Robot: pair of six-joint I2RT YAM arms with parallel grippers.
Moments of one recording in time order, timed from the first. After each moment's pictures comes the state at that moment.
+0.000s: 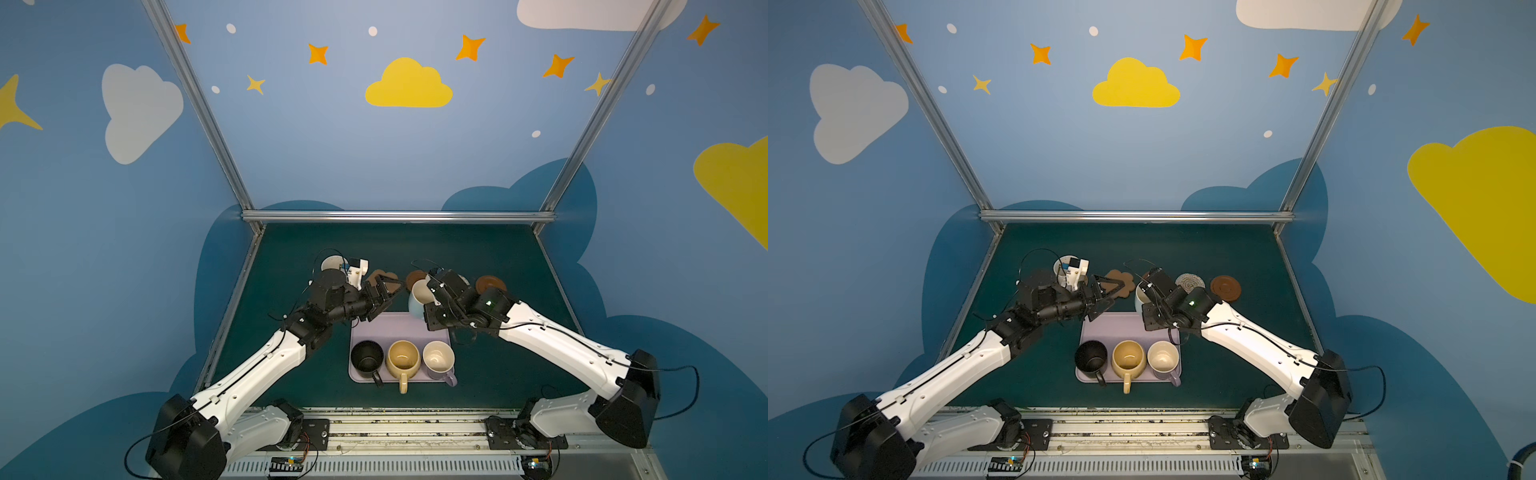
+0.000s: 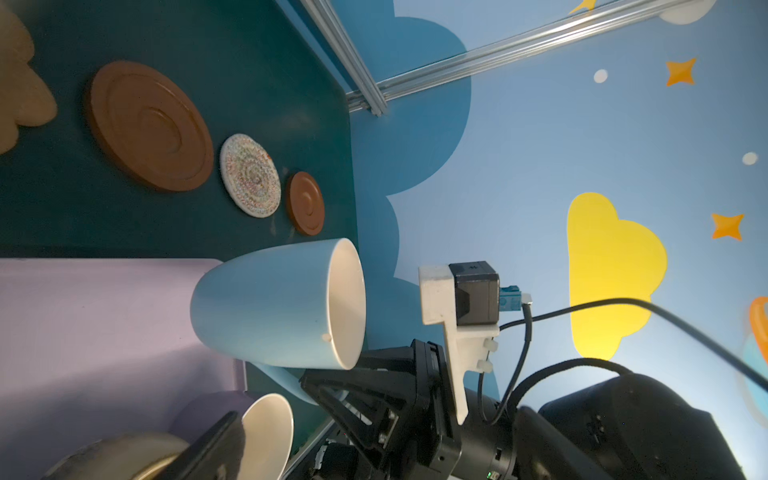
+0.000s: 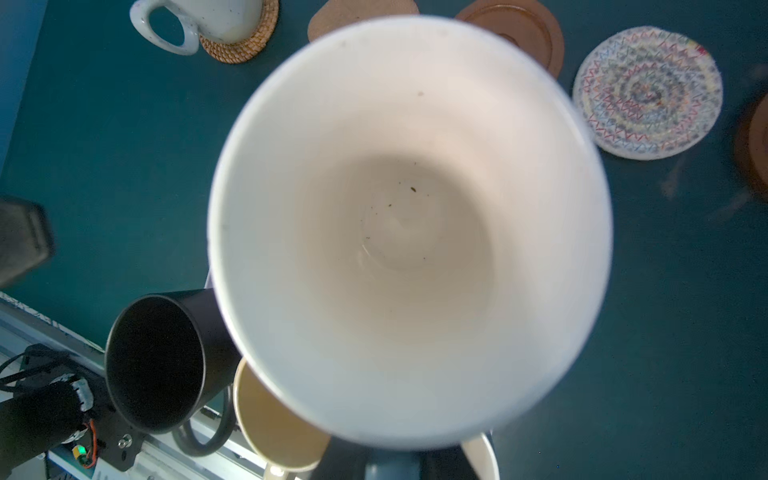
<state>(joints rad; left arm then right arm) -0.55 1.12 0.79 0.05 0.52 -1.20 0.90 1.38 1.23 -0.85 0.12 0.56</state>
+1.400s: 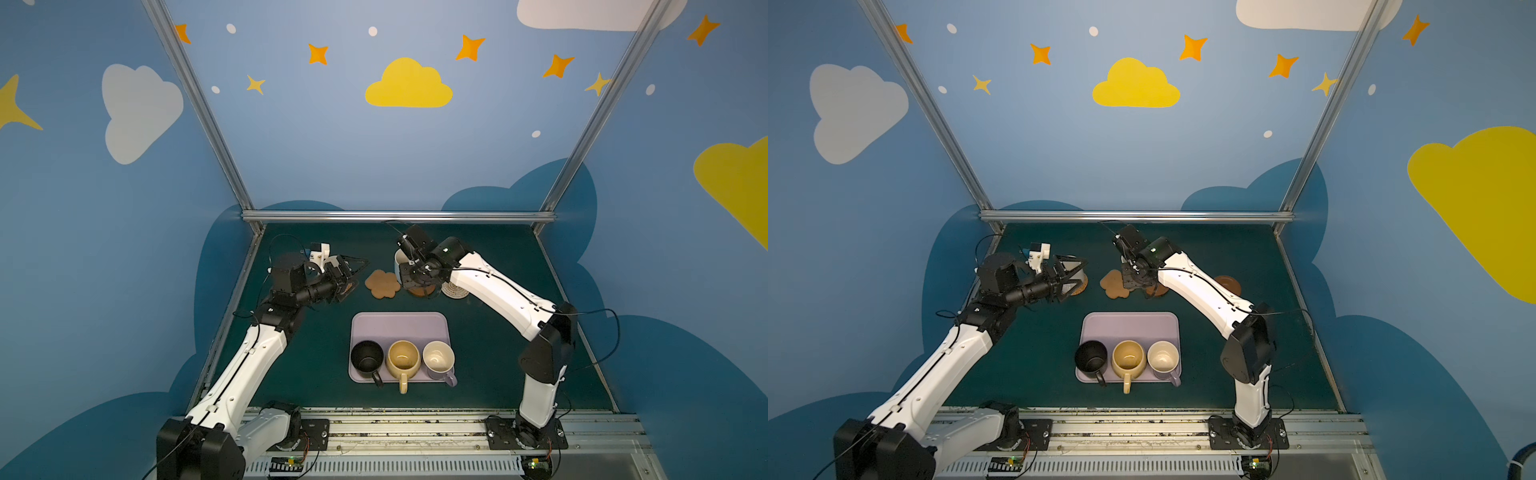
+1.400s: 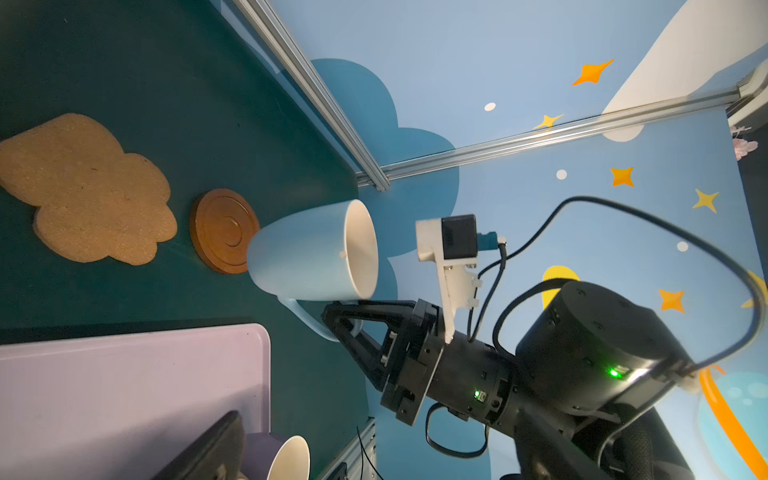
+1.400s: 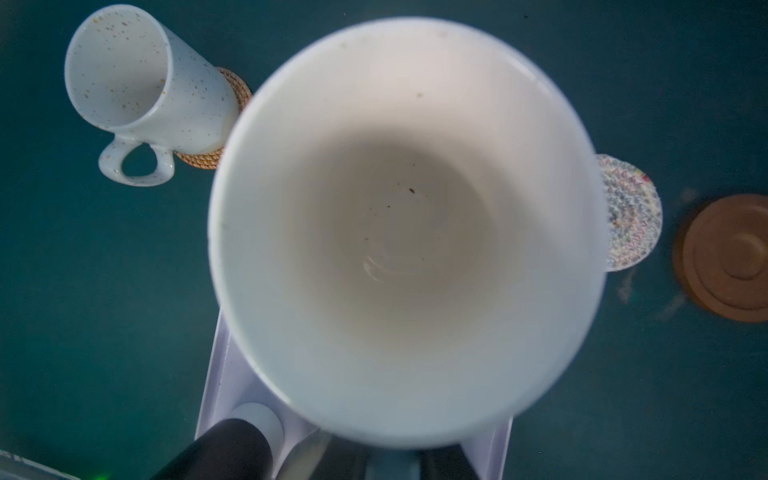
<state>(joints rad) -0.18 1.10 0.85 -0.03 0.74 -1.14 0.83 1.90 1.90 -1.09 0.18 0.52</state>
